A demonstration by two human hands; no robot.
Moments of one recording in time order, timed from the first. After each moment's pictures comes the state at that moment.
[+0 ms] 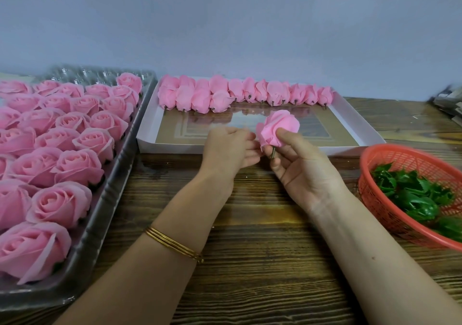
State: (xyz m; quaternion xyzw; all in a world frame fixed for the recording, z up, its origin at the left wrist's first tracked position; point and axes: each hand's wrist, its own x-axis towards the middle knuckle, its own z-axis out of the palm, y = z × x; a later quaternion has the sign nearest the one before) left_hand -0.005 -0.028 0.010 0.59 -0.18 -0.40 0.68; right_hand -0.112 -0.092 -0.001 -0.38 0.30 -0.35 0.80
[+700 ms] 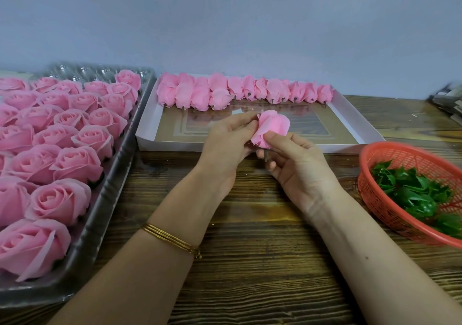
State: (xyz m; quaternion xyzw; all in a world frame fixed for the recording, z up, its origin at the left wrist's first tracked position) left_hand 0.001 -0.031 0.000 0.49 -0.23 -0.43 0.72; right_hand -0.110 -0.085 0.000 -0.45 0.30 -0.34 0.77
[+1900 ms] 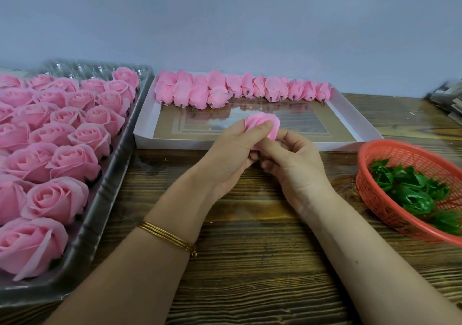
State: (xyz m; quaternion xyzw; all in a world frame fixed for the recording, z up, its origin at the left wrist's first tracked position) left_hand 0.000 -0.030 -0.007 0.47 -0.32 -0.50 0.65; right_hand -0.107 -0.077 -0.004 -0.53 0.32 -0.37 0.69
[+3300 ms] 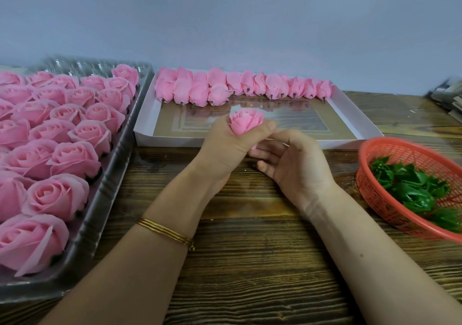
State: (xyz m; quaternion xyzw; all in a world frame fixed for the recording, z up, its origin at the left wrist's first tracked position) left_hand 0.007 -0.024 -0.008 0.50 -0.39 -0.38 0.67; right_hand -0.110 -0.082 0.000 -0.48 0.30 -0.28 0.78
